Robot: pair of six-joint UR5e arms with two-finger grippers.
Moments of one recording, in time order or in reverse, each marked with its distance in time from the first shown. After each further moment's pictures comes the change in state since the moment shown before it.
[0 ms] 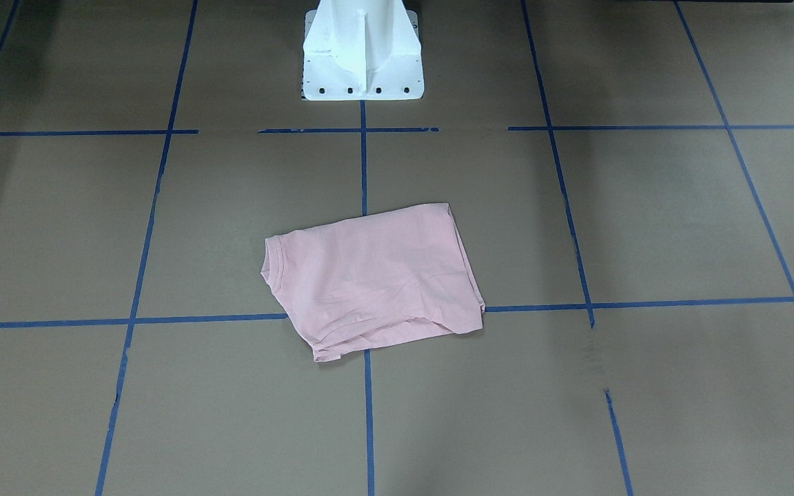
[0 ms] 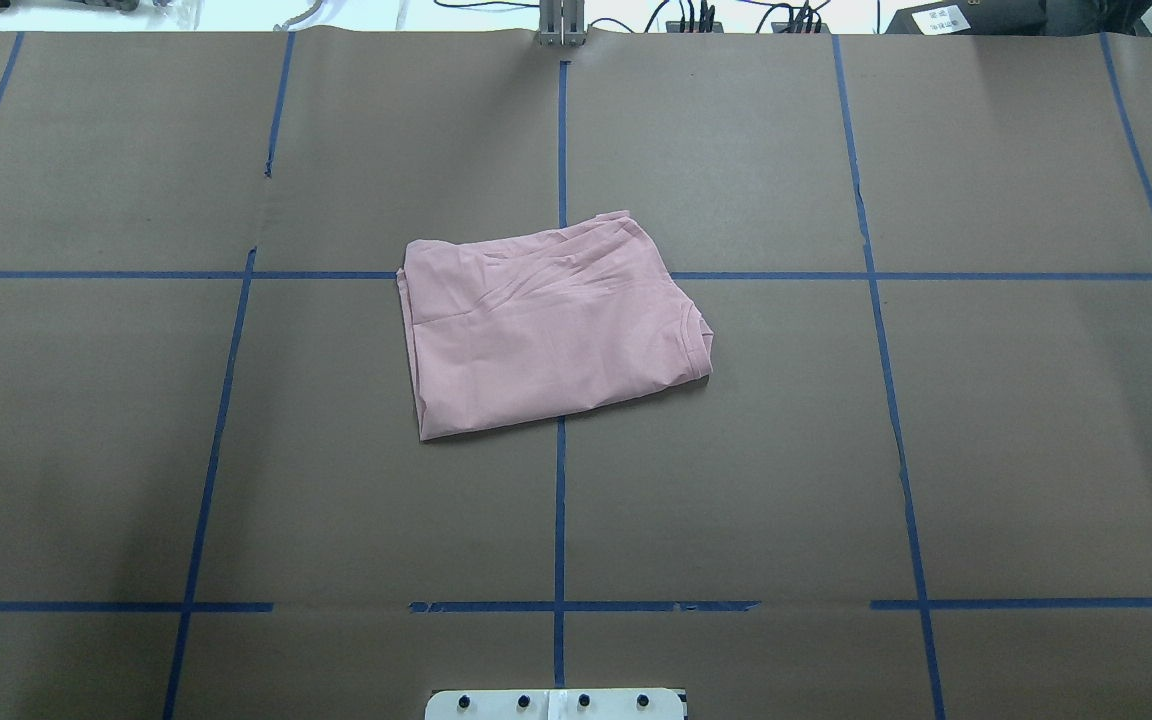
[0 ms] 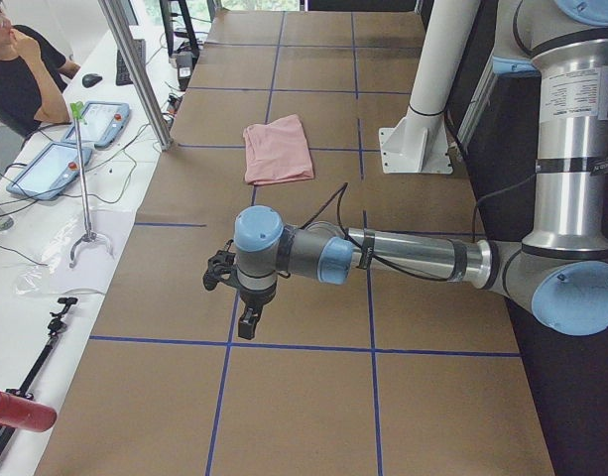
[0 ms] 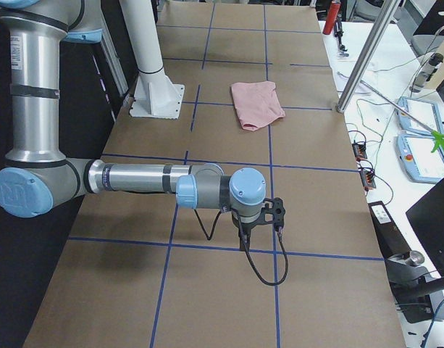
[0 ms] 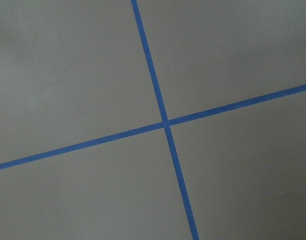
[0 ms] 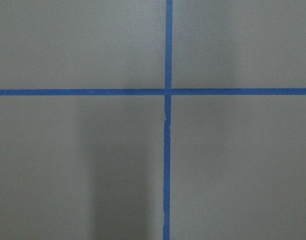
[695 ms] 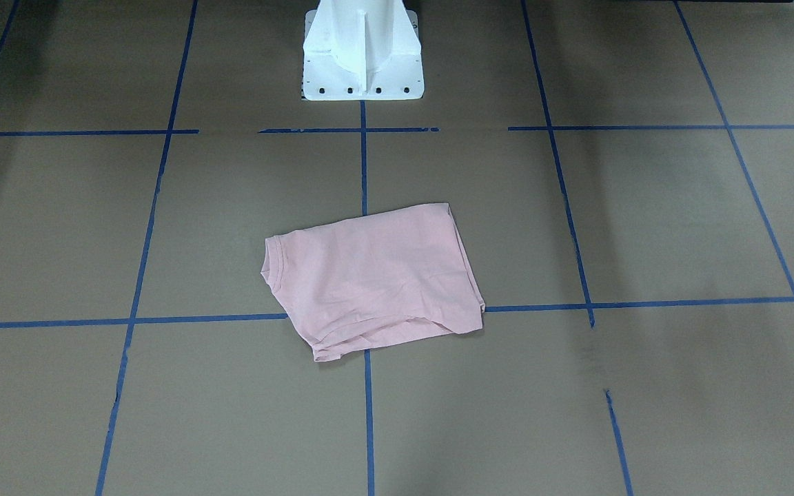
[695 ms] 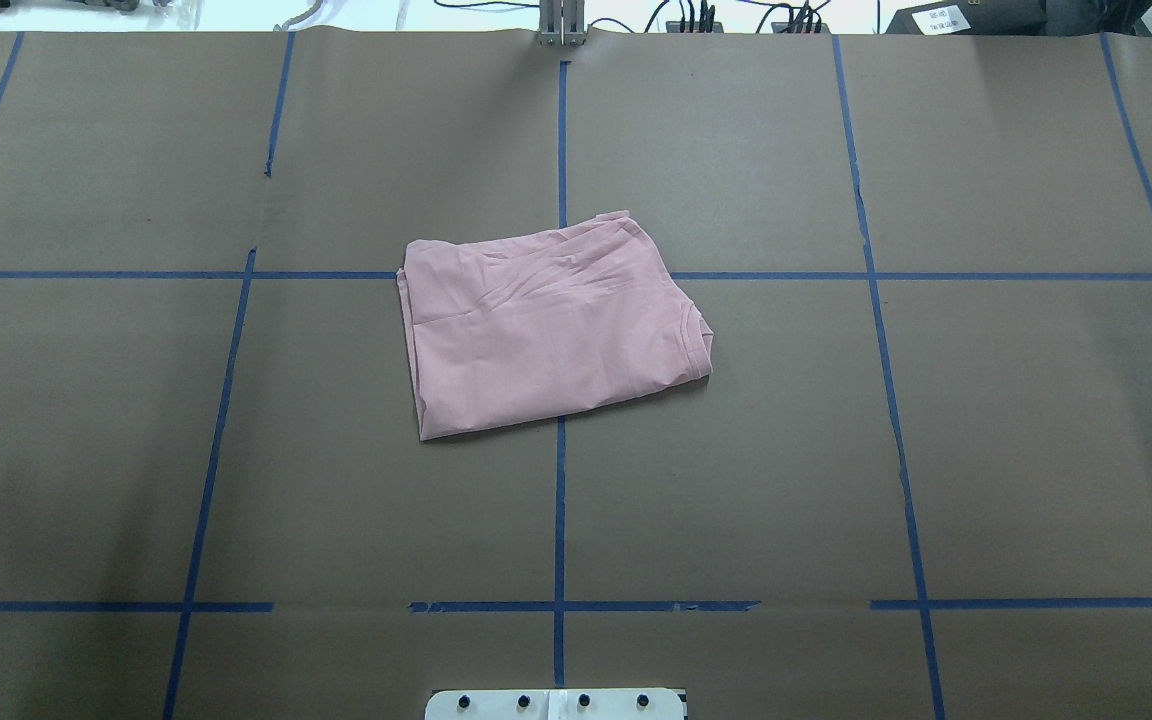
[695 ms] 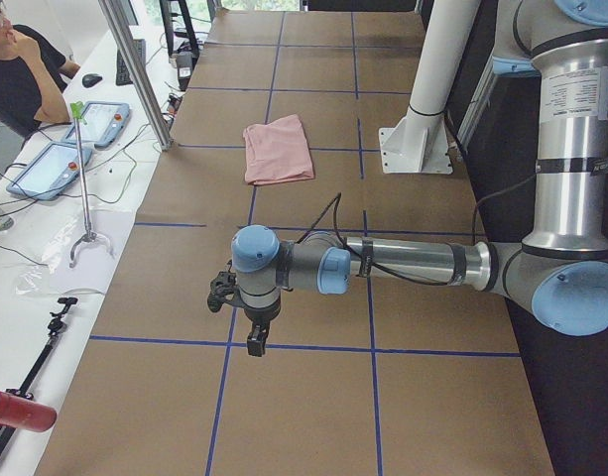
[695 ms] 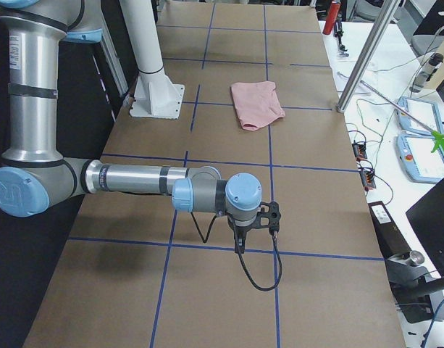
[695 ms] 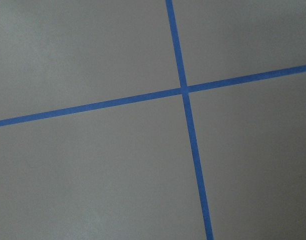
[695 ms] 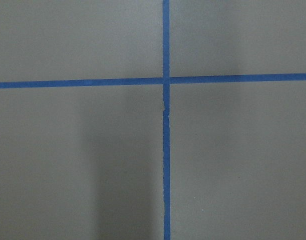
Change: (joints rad) left arm 0.000 0.001 0.056 0.047 -0.002 0.005; right arm 0.002 -0.020 -0.003 0.000 0.015 0.000
